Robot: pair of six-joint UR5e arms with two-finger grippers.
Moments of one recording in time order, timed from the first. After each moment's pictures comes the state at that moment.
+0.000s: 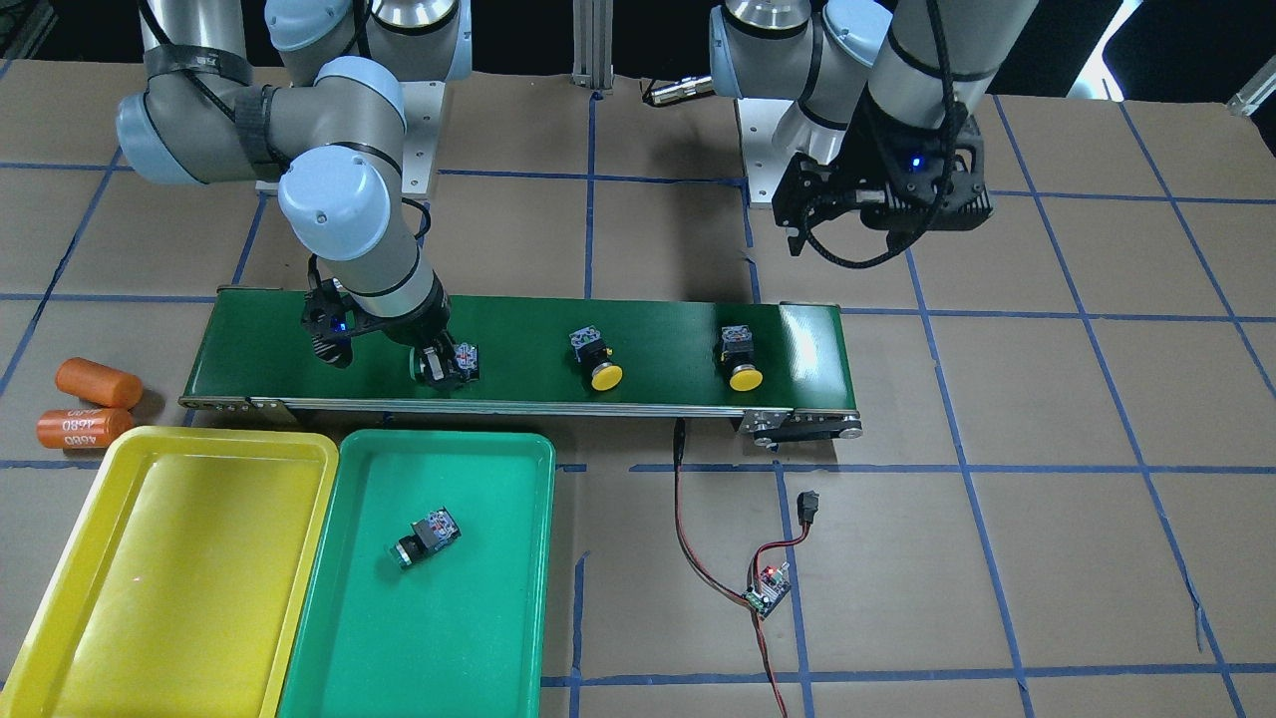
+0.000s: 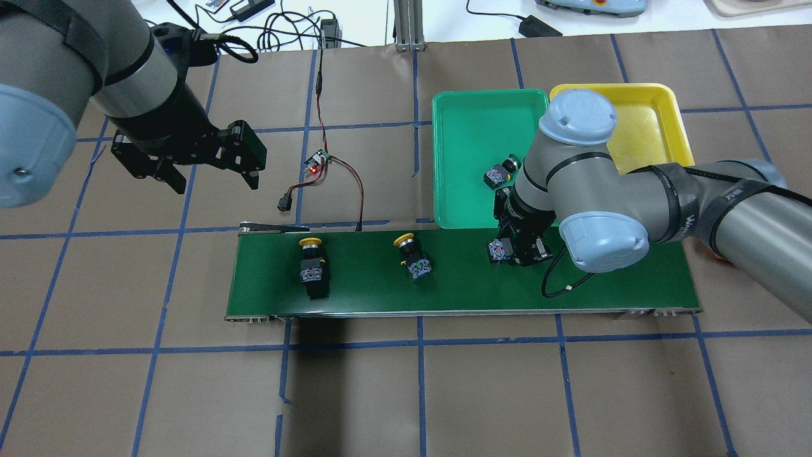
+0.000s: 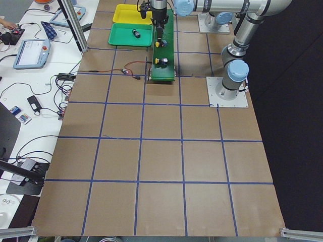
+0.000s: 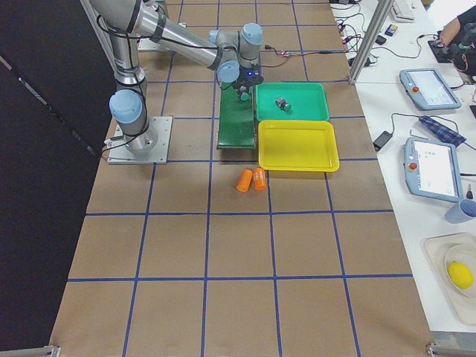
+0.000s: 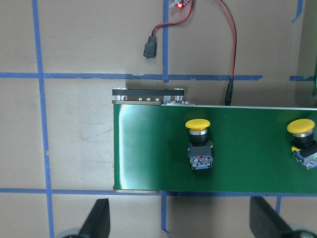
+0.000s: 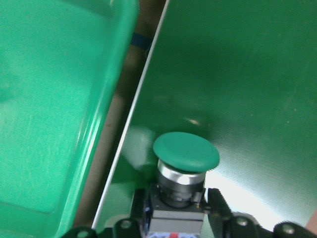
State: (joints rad) left arm -1.59 -1.49 -1.65 -1.58 1.59 -0.04; right arm 1.68 -1.40 2.01 -2.11 -1.45 1.33
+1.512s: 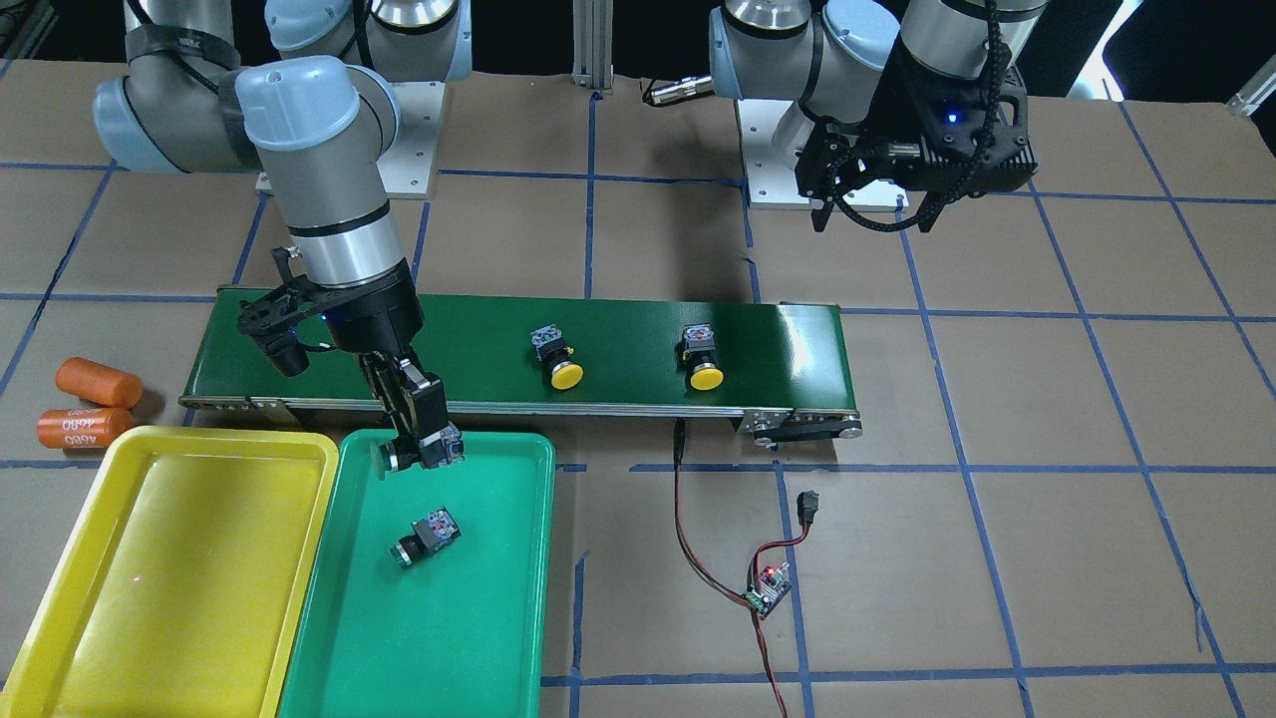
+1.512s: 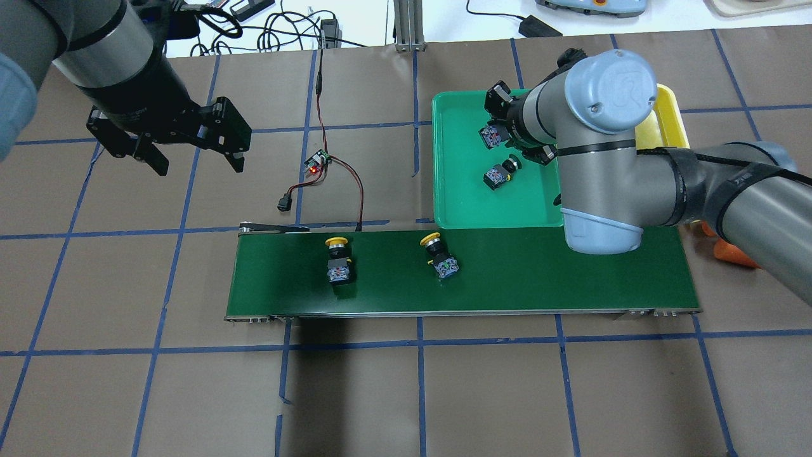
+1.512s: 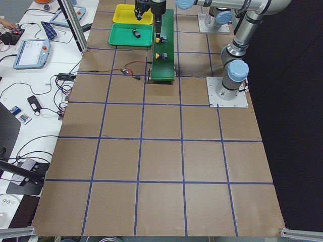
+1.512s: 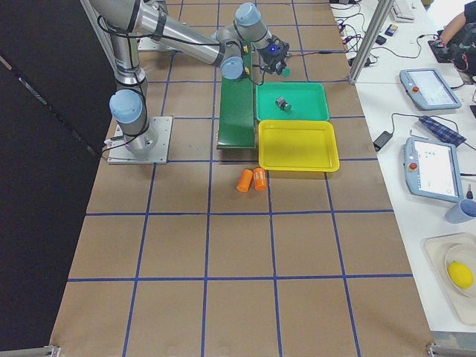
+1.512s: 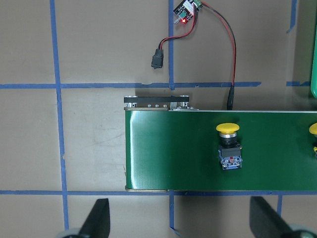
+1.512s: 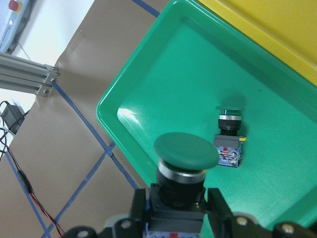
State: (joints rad) left arm -1.57 -1.51 -1.56 -1.65 1.59 -0.01; right arm 1.67 -1.39 1.96 -2.71 -1.47 0.99
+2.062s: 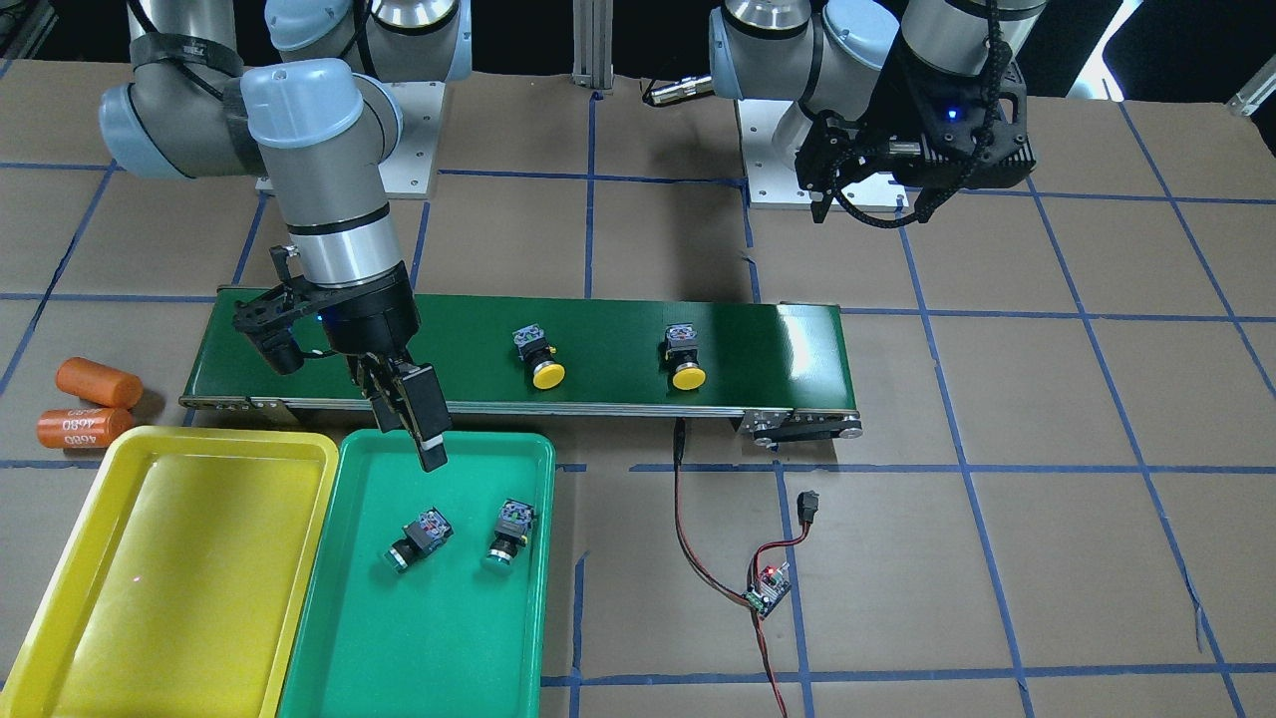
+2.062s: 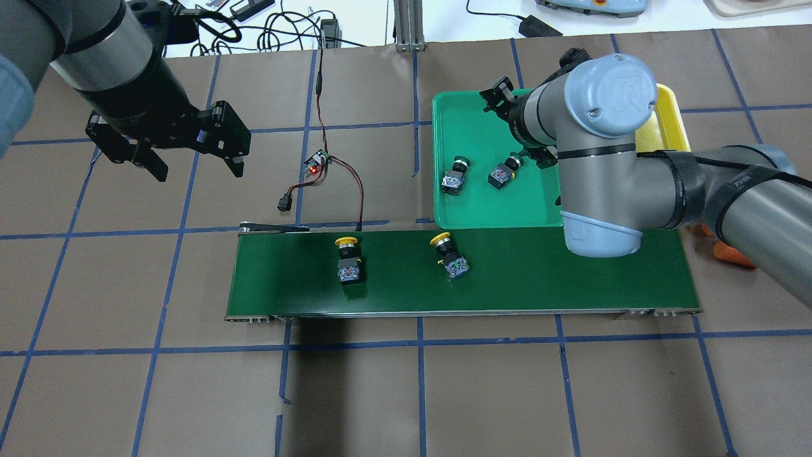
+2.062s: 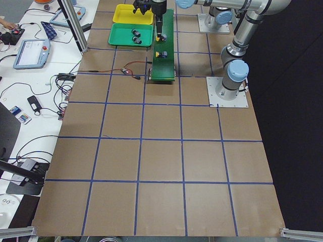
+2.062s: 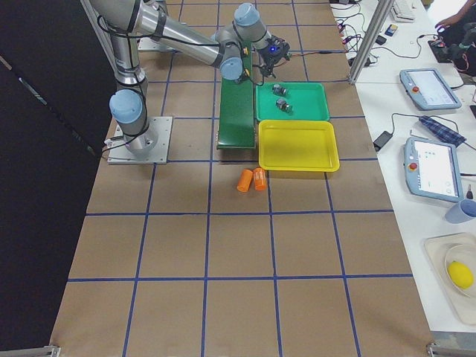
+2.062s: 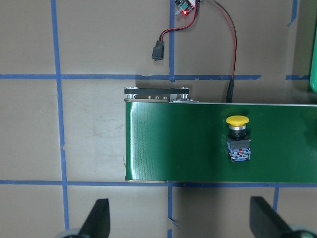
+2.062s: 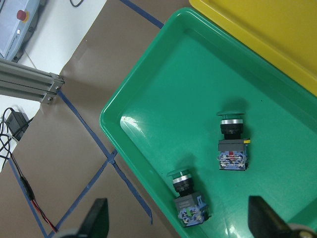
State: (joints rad) left arm -1.57 -1.50 -1.57 -1.67 1.59 -0.02; right arm 1.67 -1.40 1.98 -2.71 -1.48 0.99
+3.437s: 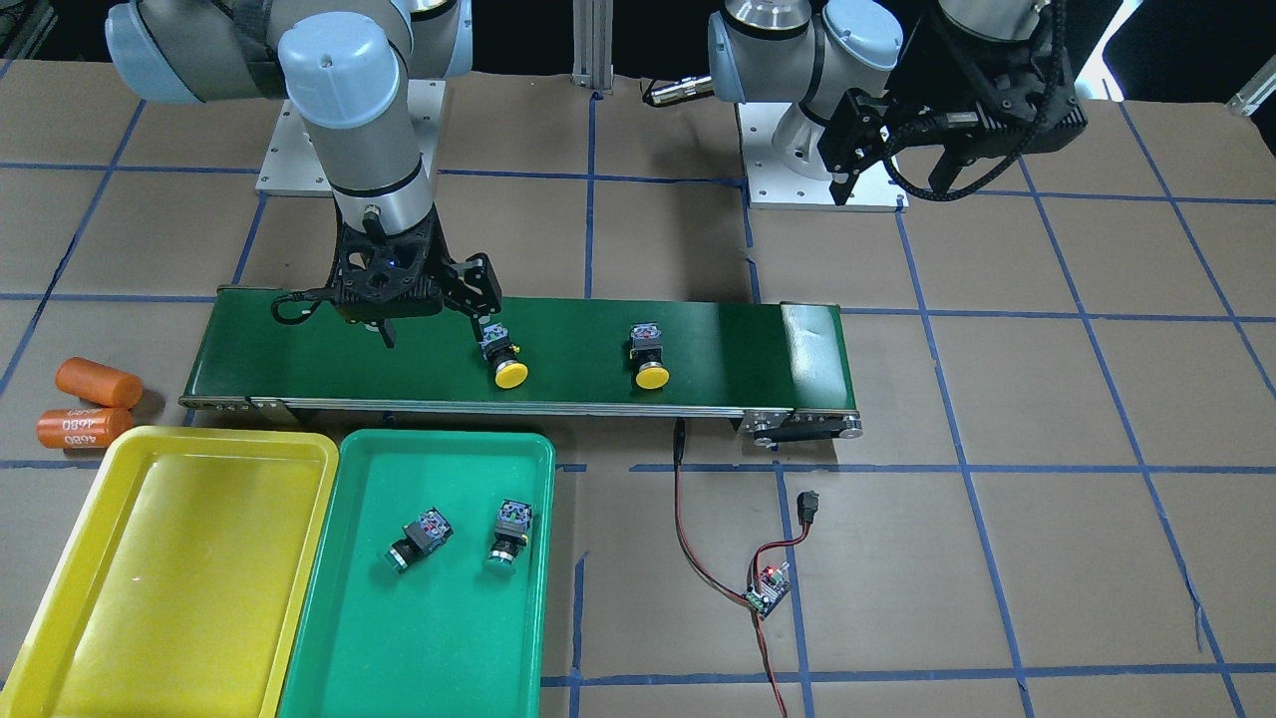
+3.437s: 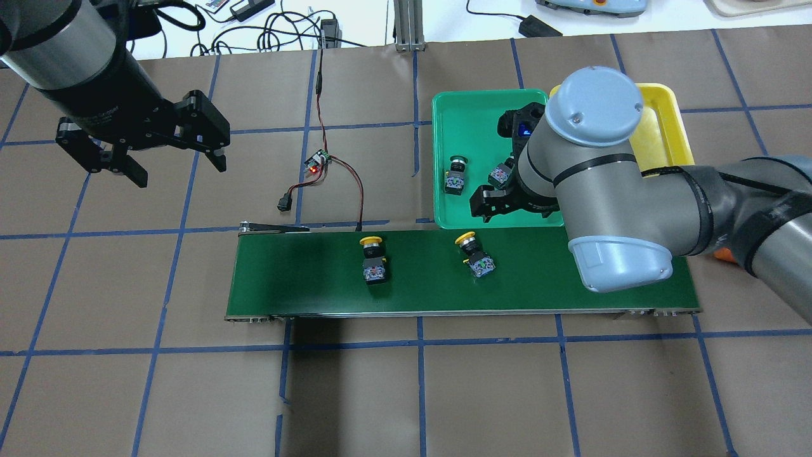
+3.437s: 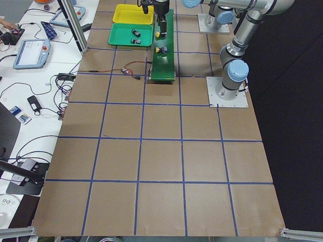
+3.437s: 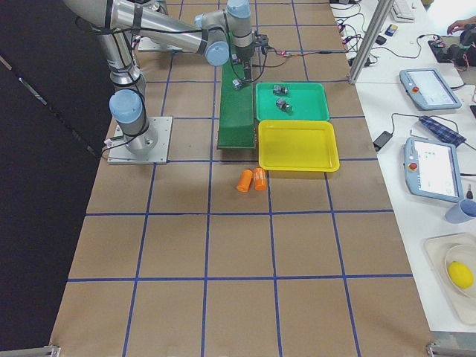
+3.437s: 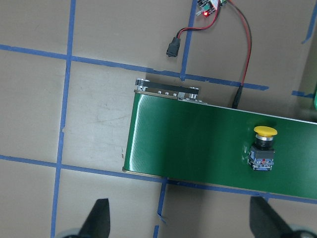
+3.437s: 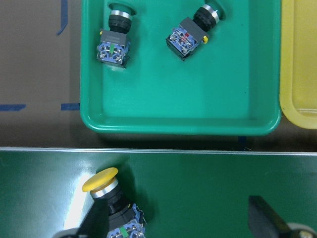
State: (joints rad) left arm -1.53 -1.47 -1.55 -1.71 1.55 -0.12; right arm 1.73 -1.54 2.01 -2.20 -1.54 0.07
